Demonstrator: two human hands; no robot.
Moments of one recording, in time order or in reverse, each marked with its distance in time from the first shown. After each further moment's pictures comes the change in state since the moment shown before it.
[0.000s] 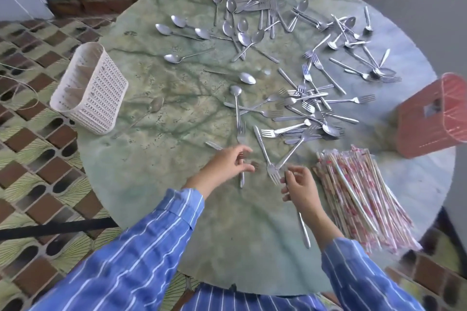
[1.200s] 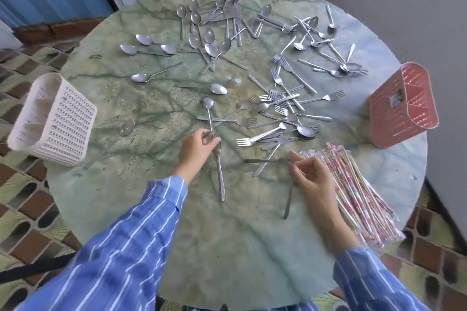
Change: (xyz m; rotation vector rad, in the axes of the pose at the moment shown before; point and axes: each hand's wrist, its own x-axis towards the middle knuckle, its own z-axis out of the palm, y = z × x) left_hand 0.063 0.006 -0.023 0.036 0.399 -0.187; right_hand -0.004 -0.037 -0.066 0.122 0.076 -0.327
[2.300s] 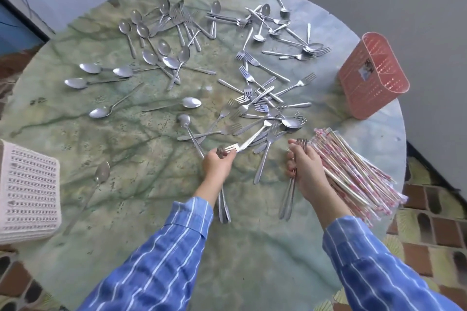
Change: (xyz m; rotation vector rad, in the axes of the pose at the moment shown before) left_hand 0.008 0.039 0.053 -0.230 -0.247 -0.222; right_hand 0.042 0.003 0.038 0.432 0.322 0.392
